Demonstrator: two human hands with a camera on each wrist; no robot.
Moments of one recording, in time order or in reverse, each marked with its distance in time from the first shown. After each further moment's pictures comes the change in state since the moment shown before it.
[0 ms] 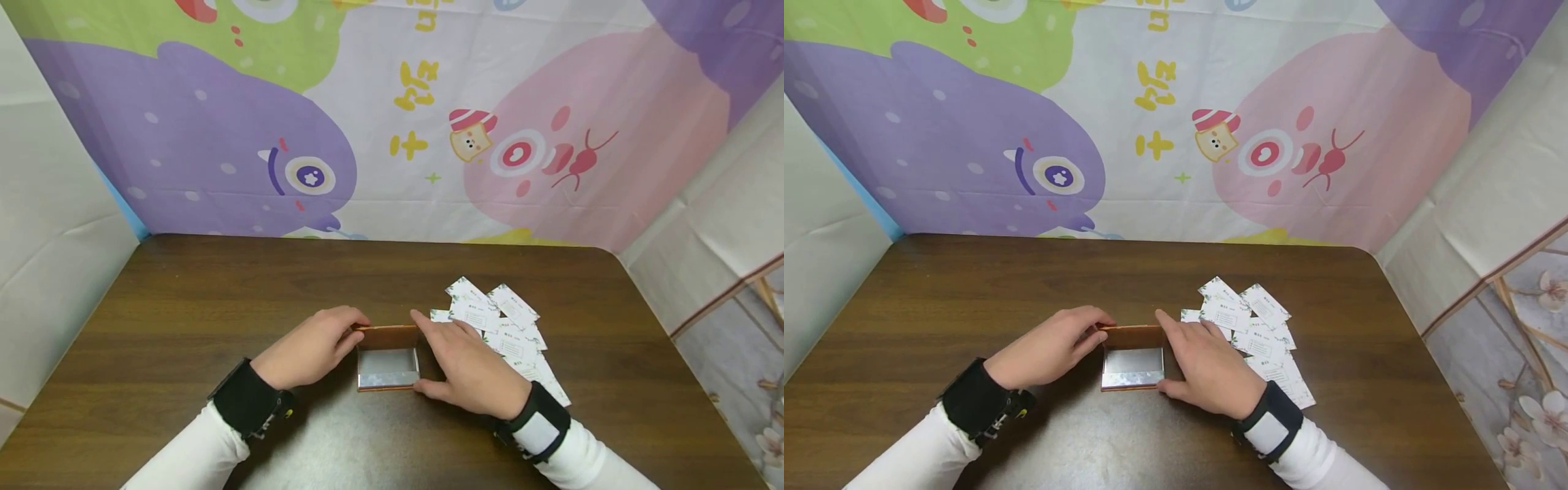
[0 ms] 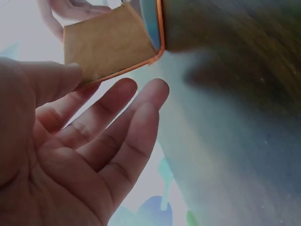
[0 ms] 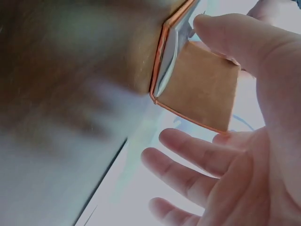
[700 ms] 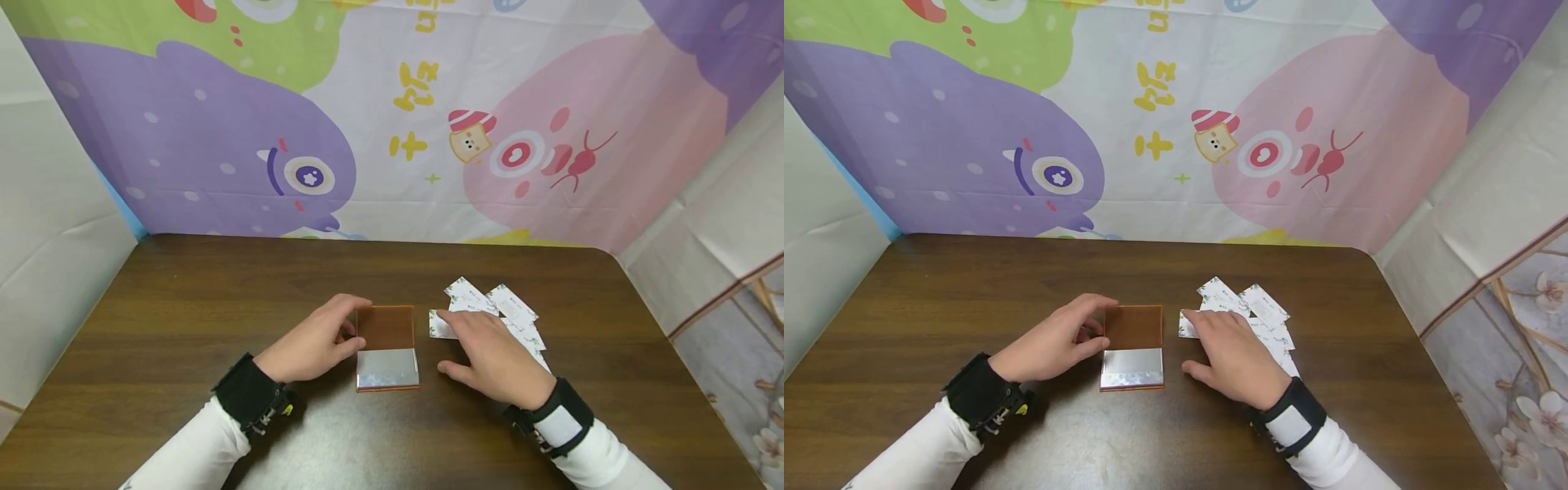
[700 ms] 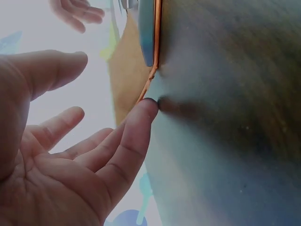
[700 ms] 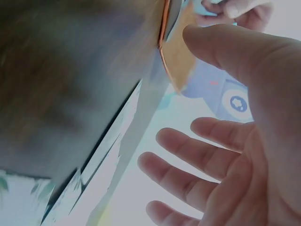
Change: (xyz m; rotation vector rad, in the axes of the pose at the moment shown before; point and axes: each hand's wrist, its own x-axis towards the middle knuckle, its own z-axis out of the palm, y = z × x) left_hand 0.001 -0.009 0.004 -0.198 -0.030 -0.076; right_hand -0.015 0.027 -0.013 -0.052 0.045 0.080
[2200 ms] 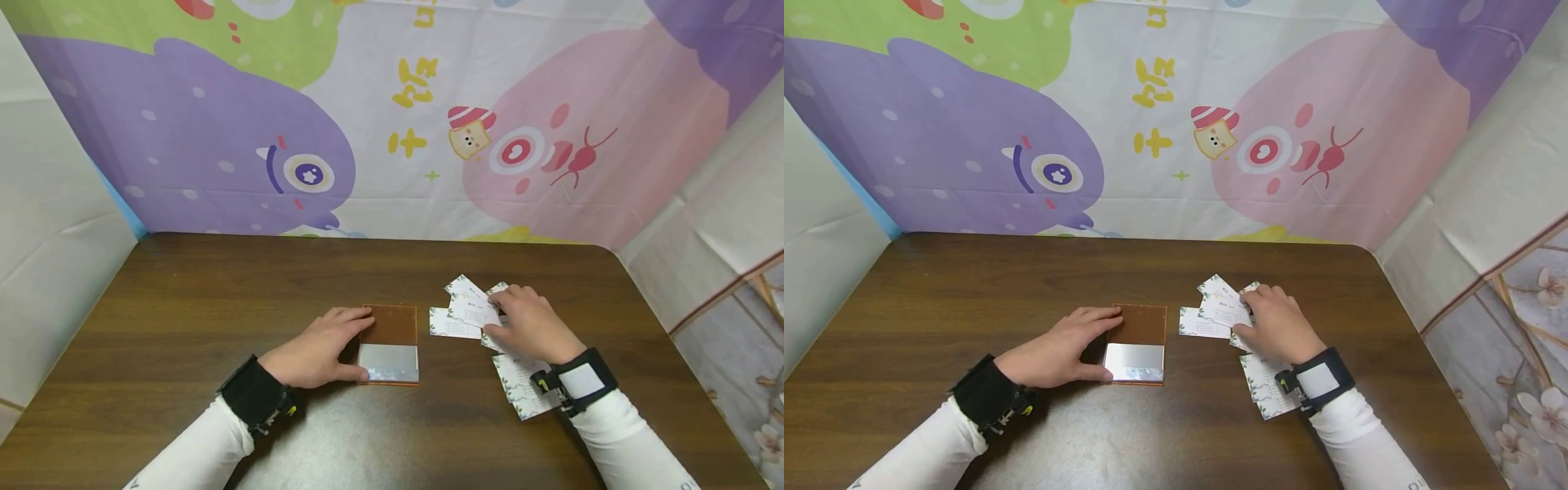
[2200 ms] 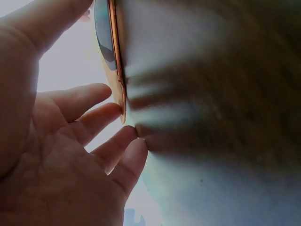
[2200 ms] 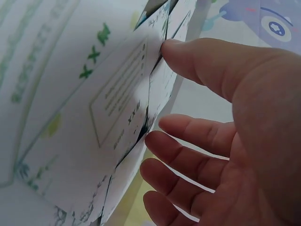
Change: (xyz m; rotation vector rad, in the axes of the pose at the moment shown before) left_hand -0.002 -0.003 0.010 0.234 -0.197 -0.018; right_hand -0.003 0.084 0.004 -0.005 -0.077 0.265
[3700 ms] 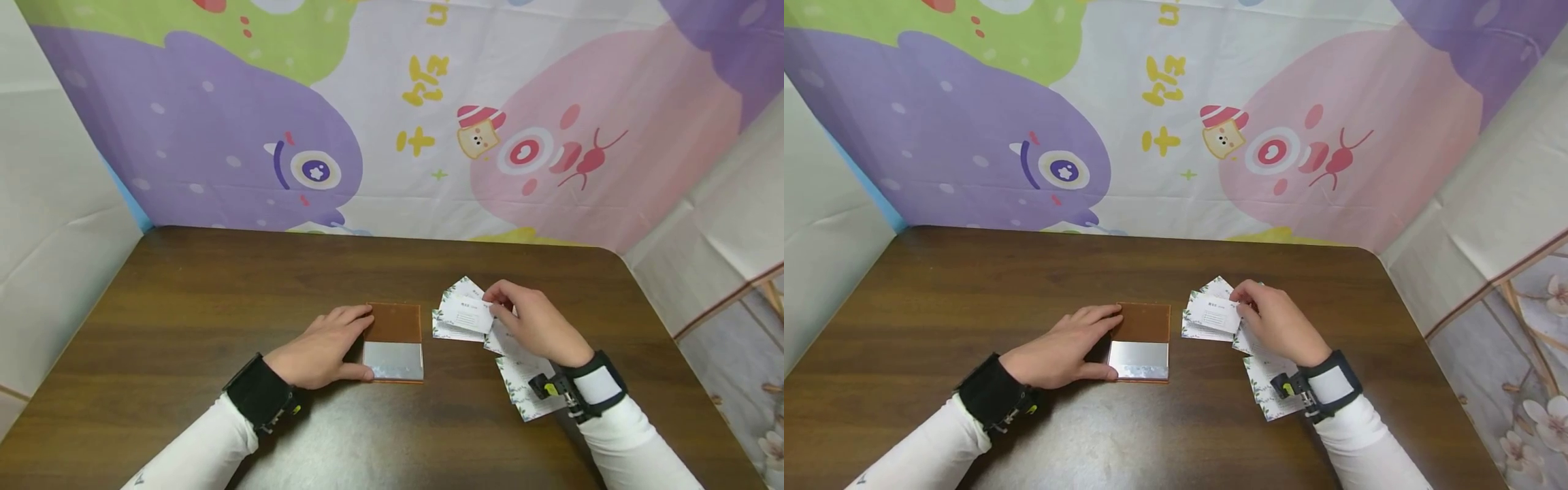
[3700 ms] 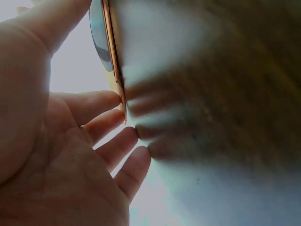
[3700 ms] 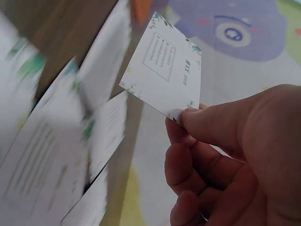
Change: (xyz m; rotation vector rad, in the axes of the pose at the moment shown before) left_hand -0.006 0.004 0.000 0.075 -0.006 -0.021; right_hand 0.003 -0.020 -0.023 0.307 0.067 -0.057
